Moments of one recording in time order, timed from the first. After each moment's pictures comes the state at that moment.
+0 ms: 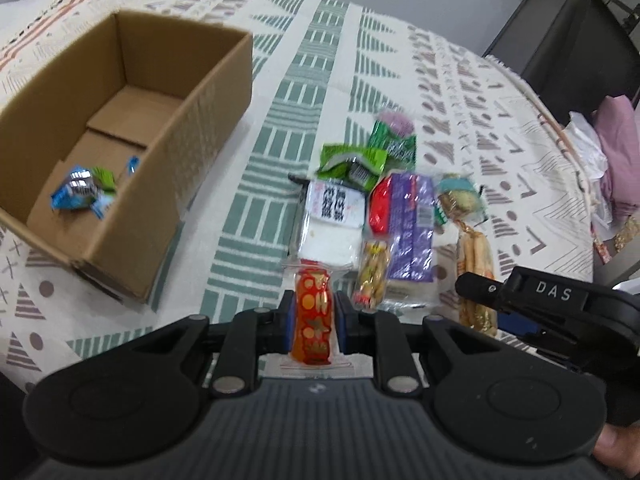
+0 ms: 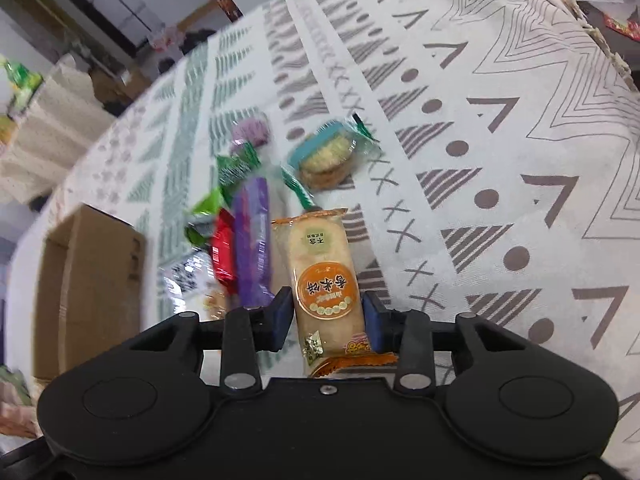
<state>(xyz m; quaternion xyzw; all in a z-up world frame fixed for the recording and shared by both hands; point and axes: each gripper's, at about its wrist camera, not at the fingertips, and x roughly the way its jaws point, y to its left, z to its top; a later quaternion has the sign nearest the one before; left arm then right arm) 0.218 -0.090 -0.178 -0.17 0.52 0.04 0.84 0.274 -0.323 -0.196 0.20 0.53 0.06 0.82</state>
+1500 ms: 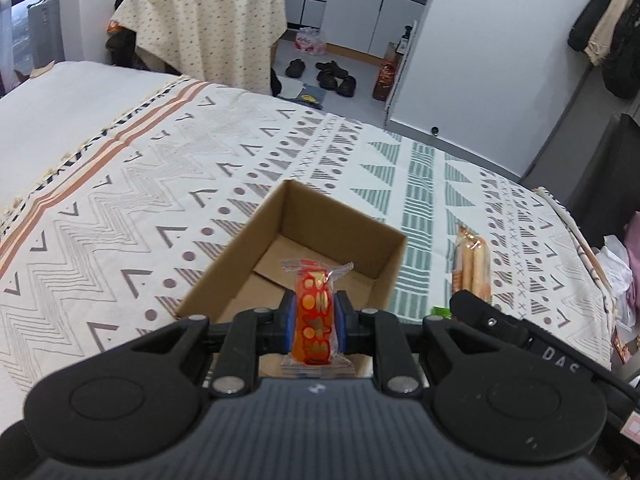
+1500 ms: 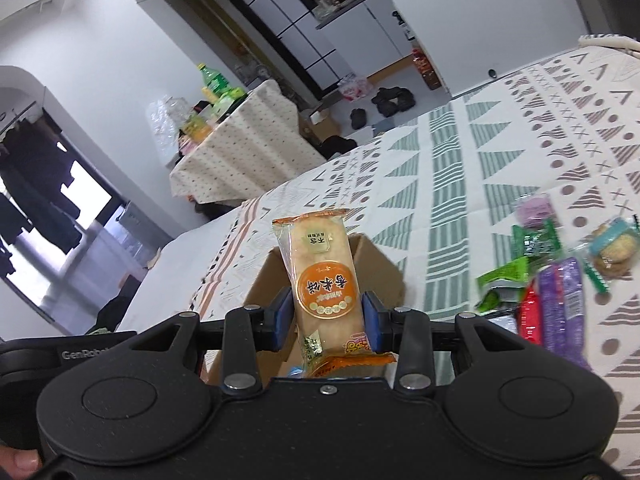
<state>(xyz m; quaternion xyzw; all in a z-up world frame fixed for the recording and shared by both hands) 0.189 0.041 -0.073 -0.17 0.40 0.15 0.89 0.260 -0.190 -0.121 0.21 0.37 0.30 0.85</state>
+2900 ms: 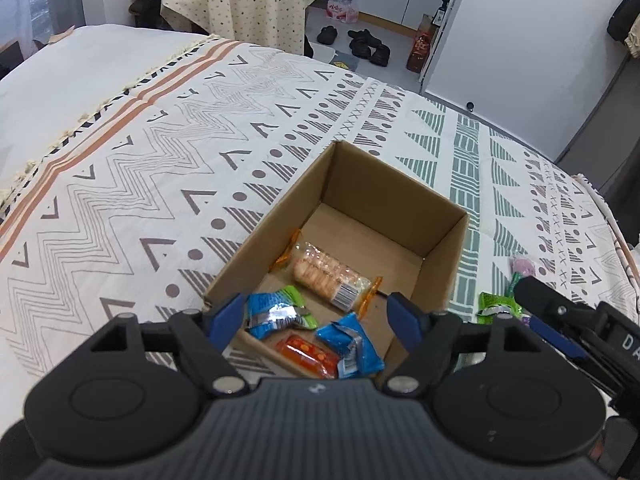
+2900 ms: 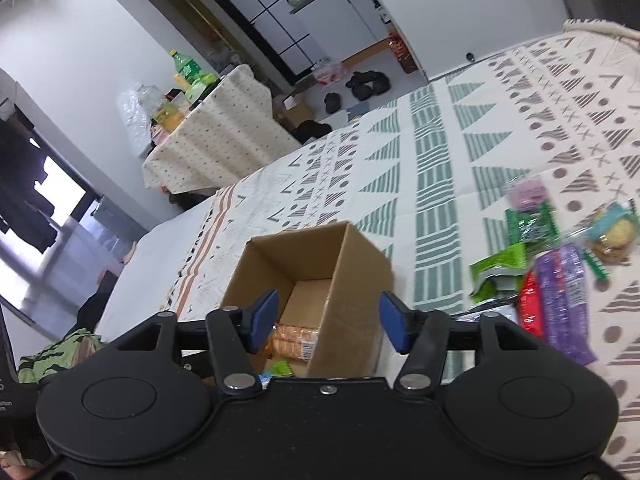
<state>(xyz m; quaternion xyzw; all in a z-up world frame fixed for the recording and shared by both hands) 0.199 0.064 -0.107 -0.18 0.45 0.19 0.86 0.264 -0.183 -0.121 0.20 0.41 0.25 0.86</state>
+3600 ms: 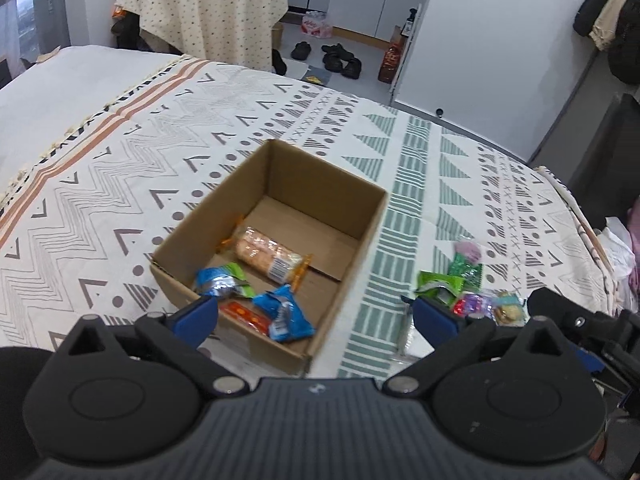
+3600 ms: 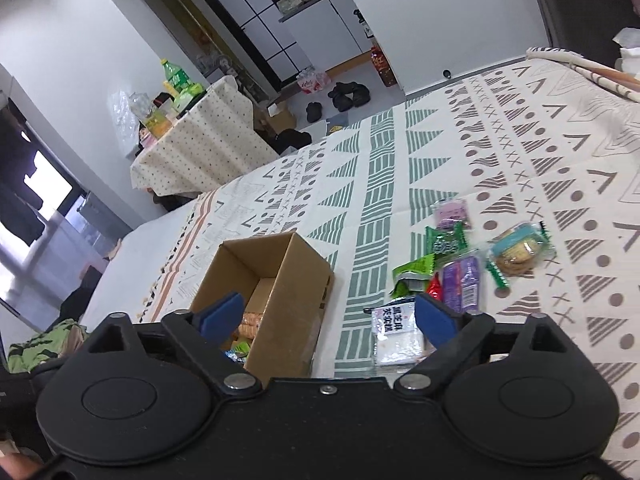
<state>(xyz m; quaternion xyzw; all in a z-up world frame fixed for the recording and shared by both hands) 0.175 -0.011 -0.081 -0.16 0.42 0.16 0.88 0.240 -0.262 -0.093 0.18 0.40 0.23 0.87</state>
